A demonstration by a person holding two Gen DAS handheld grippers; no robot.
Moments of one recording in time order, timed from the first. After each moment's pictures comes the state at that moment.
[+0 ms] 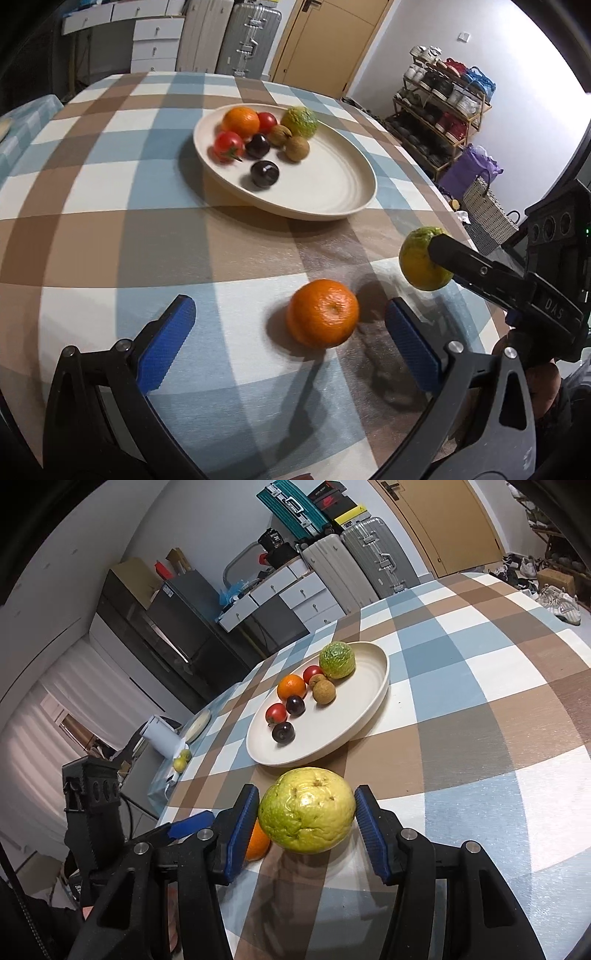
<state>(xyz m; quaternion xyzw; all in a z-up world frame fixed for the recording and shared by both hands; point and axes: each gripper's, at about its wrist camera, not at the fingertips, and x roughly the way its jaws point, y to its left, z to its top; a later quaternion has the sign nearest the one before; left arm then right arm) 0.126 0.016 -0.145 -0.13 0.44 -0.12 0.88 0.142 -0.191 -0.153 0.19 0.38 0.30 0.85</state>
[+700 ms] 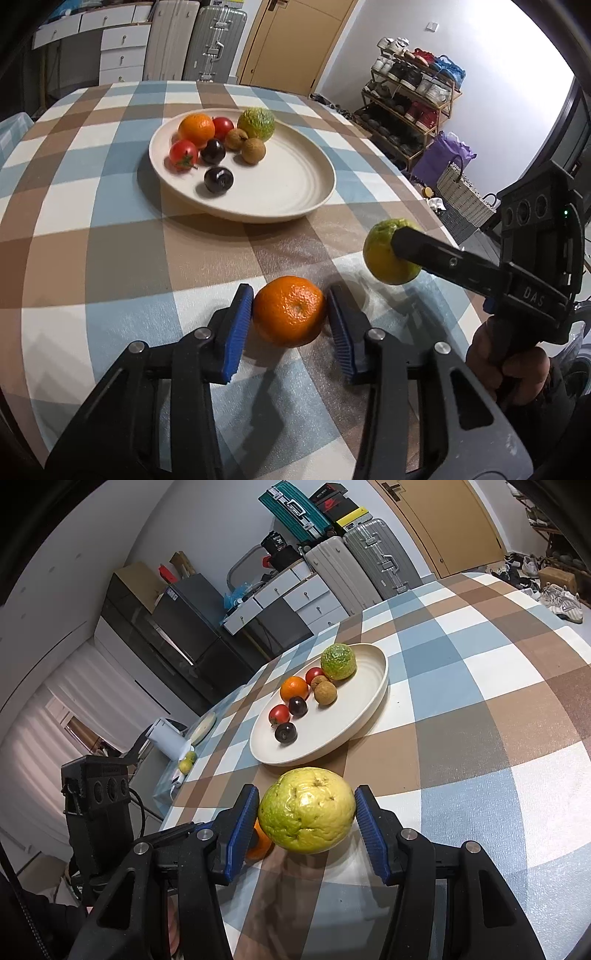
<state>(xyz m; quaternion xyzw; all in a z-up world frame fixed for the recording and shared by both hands) 0.125 0.001 -0.135 -0.12 0.43 -0.18 0.88 0.140 -0.196 -0.155 0.19 0.38 0.31 0.85</state>
